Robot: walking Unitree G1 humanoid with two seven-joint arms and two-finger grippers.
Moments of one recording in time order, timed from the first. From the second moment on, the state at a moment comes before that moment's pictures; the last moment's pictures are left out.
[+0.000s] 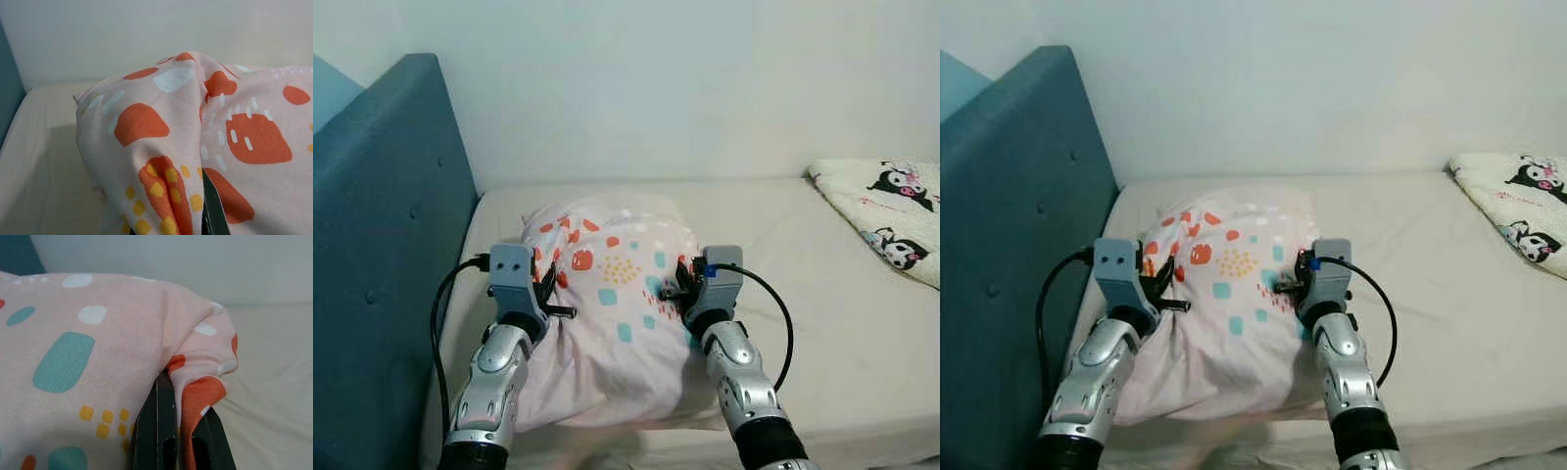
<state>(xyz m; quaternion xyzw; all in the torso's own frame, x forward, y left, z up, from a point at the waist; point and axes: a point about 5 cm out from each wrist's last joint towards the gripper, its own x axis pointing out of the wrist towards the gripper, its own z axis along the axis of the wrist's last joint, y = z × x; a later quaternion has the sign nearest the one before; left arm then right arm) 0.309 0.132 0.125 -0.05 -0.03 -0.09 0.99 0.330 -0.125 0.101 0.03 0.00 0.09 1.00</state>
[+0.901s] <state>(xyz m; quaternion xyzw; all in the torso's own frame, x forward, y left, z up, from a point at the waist) 0.307 0.130 0.120 -0.05 -0.02 -0.10 0.99 0.329 -0.131 0.097 0.00 0.01 0.05 1.00</state>
